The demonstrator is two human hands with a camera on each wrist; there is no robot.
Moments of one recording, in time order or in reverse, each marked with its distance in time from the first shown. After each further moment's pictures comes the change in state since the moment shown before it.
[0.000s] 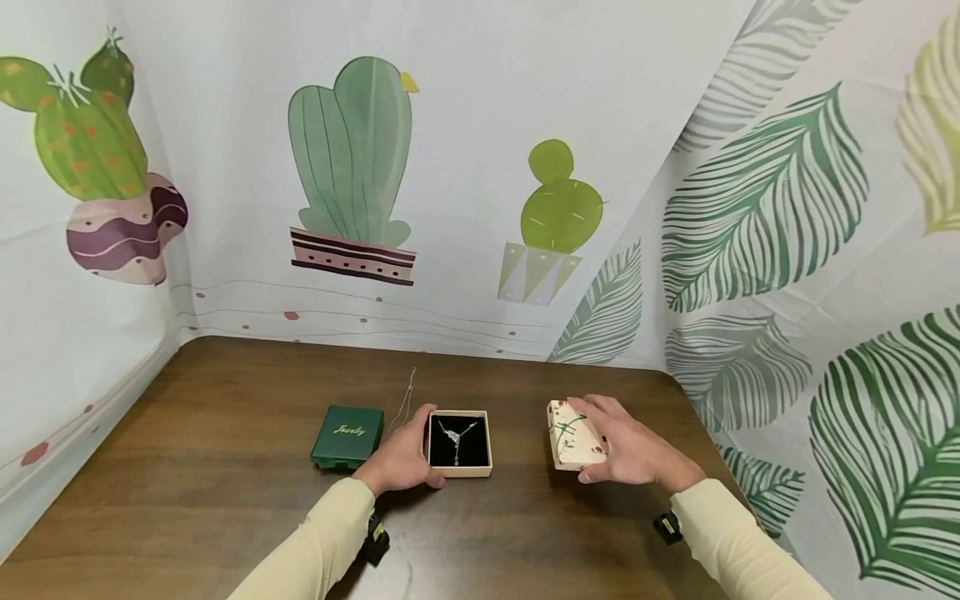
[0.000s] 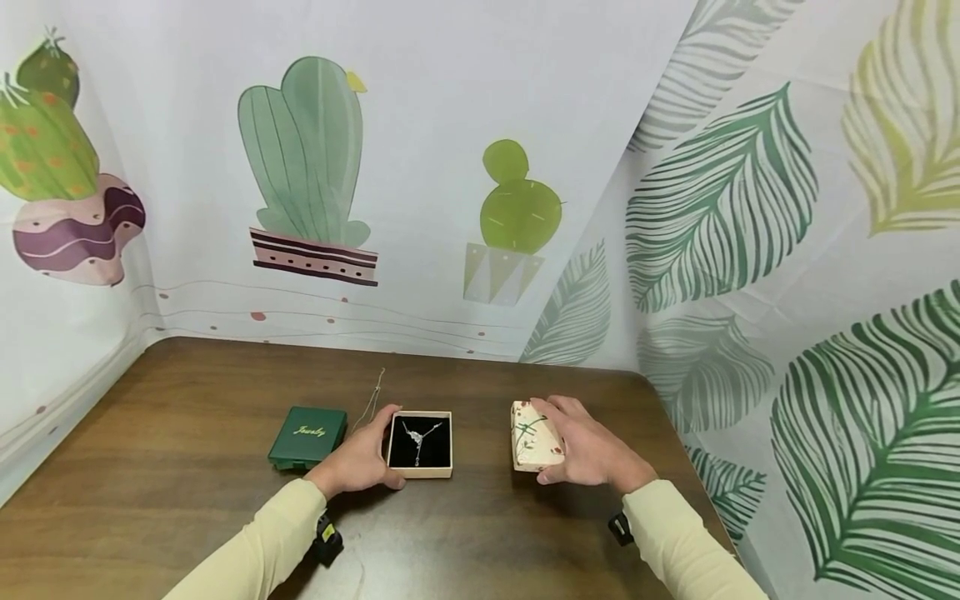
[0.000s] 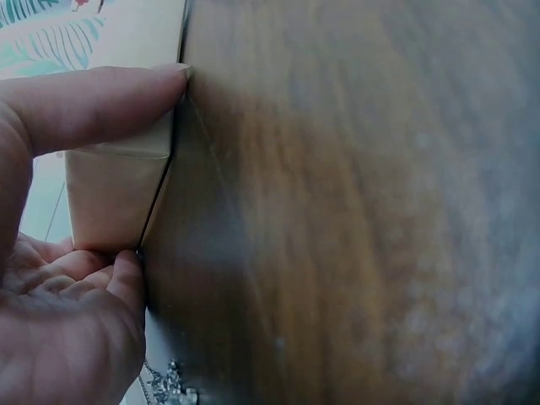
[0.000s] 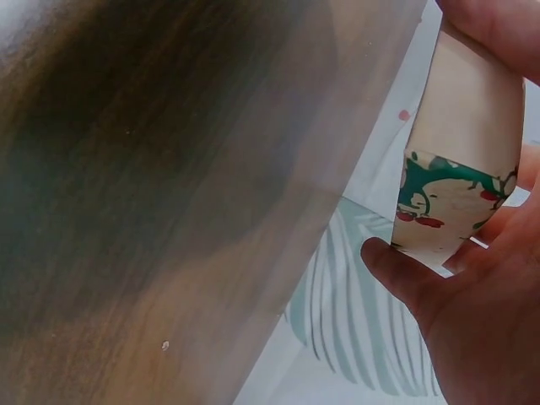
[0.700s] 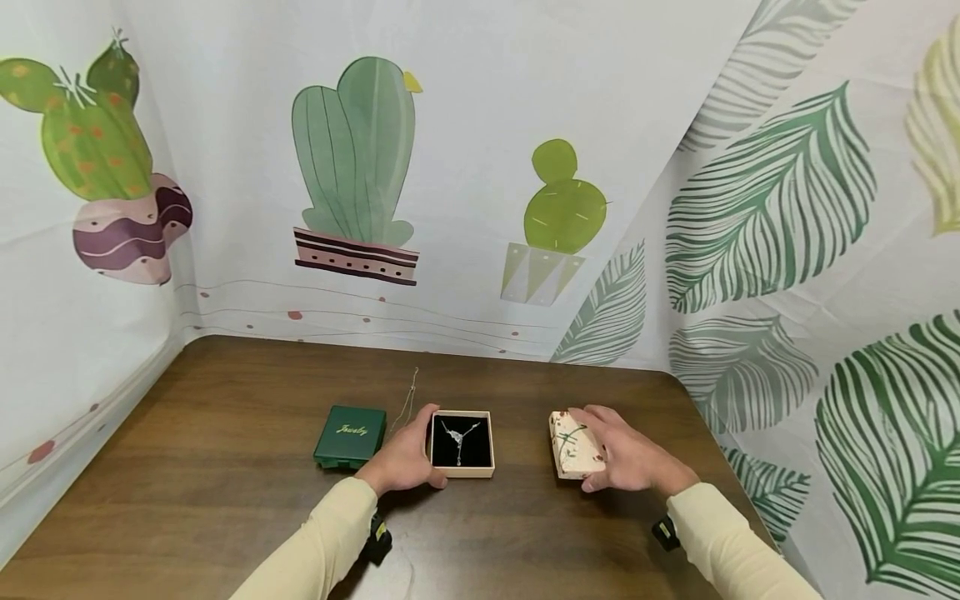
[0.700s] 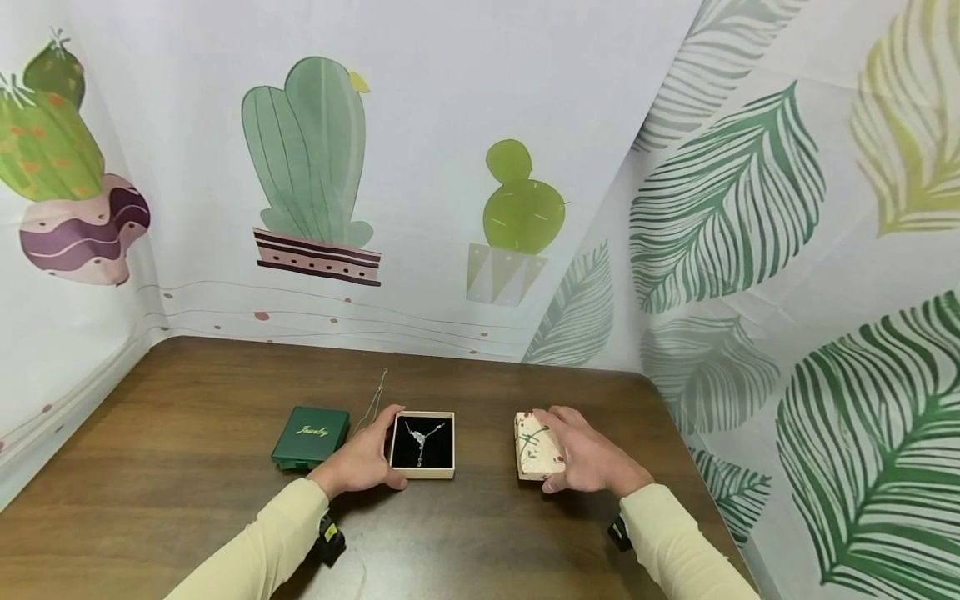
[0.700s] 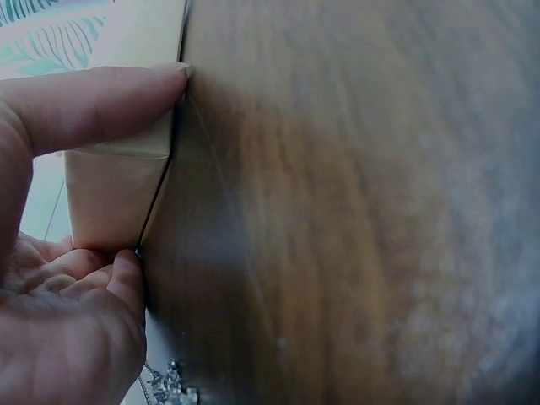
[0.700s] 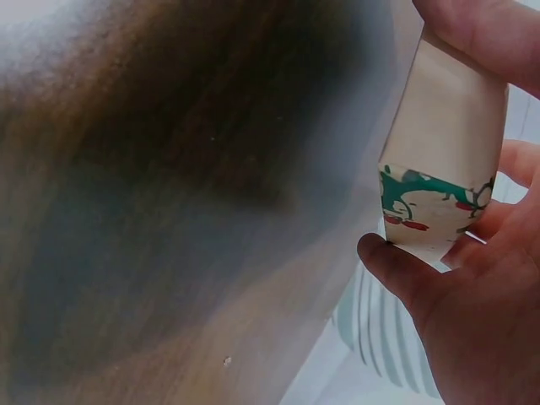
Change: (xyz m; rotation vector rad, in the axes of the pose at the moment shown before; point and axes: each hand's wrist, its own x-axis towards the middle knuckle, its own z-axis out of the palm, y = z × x) left_hand 0.001 -0.003 0.001 -0.015 -0.010 0.013; right_hand 0.000 0.016 0.021 0.057 -0.079 0.054
